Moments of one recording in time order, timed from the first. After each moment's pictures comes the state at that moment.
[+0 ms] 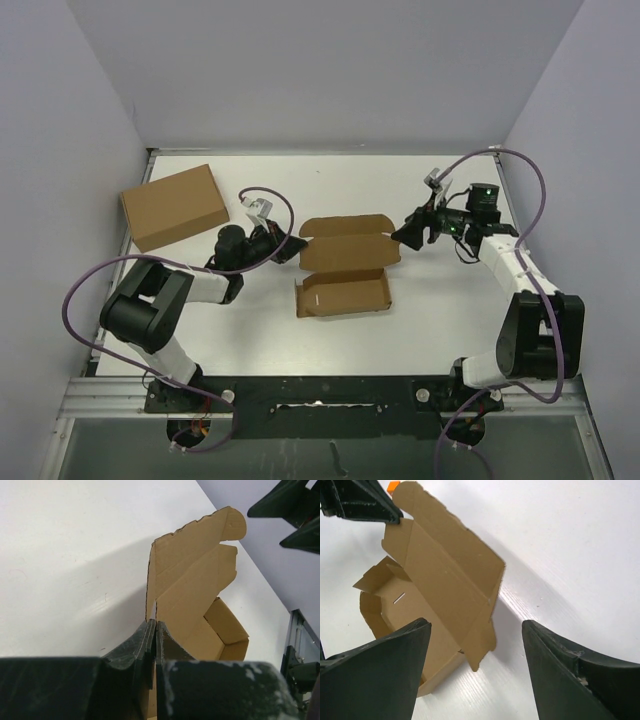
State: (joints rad) left arm -0.42 1.67 0.57 0.96 0.49 -0.62; right arm -0.04 1.43 0.96 -0.23 -0.99 -0.33
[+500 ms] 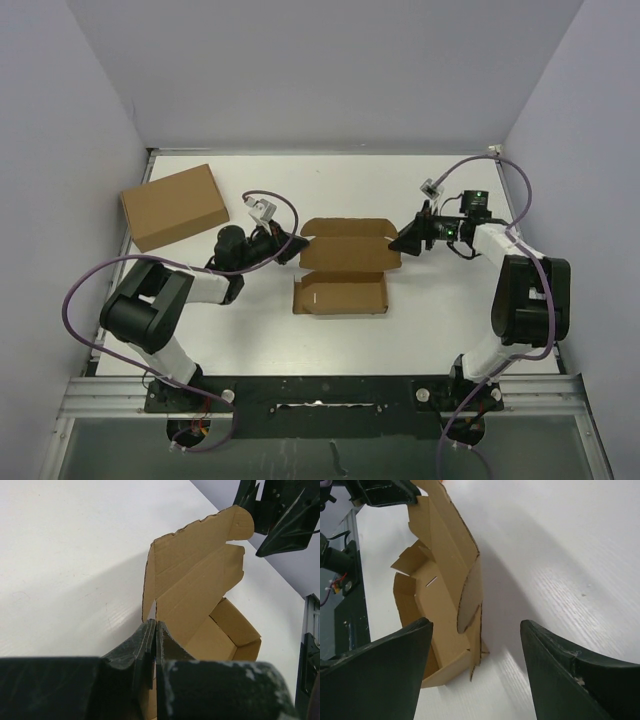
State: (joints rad) left arm -0.42 1.66 0.56 1.01 0.53 -0.49; right arm -0.10 1.62 0.98 -0.26 -1.20 -0.33
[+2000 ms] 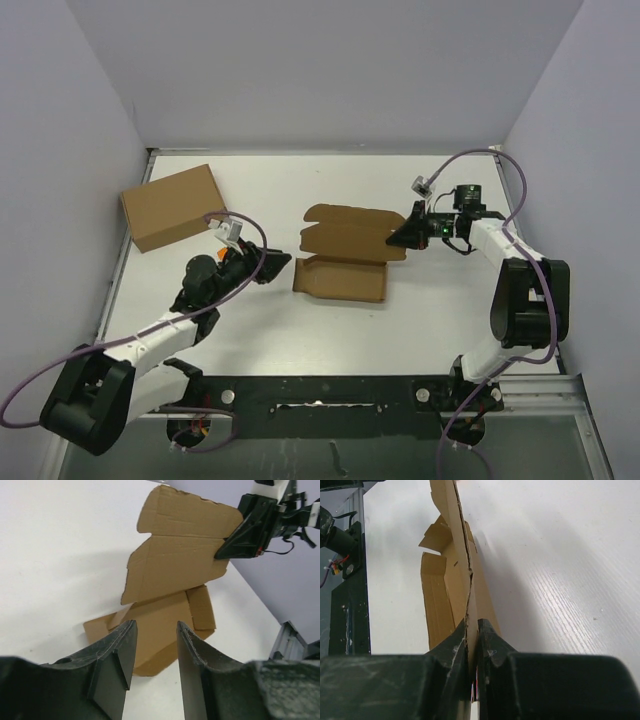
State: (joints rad) left arm -0.42 1.13 0.32 0.78 0.36 -0.59; right arm -0.03 1.63 1.06 -0.41 -1.22 -0.49
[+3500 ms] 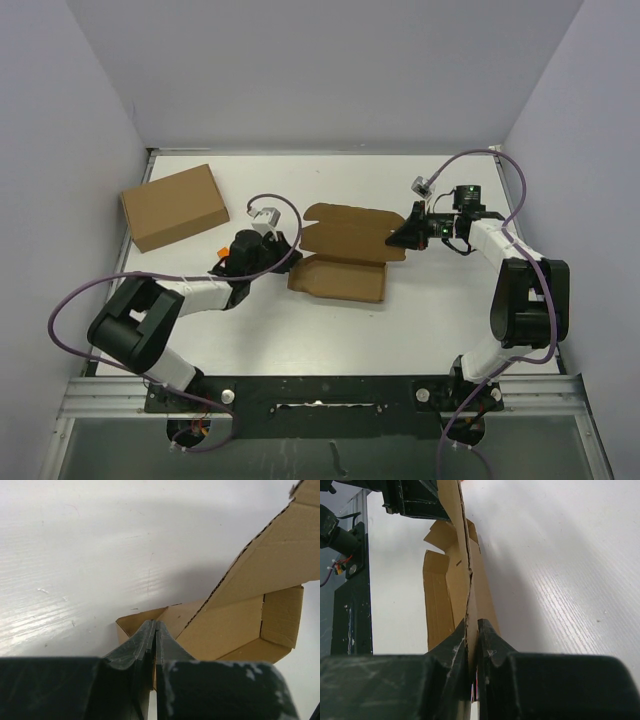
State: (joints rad) left arm -0.54 1.53 0.57 0.57 0.13 -0.55; right arm -0.03 1.63 1.05 -0.40 -1.23 -0.49
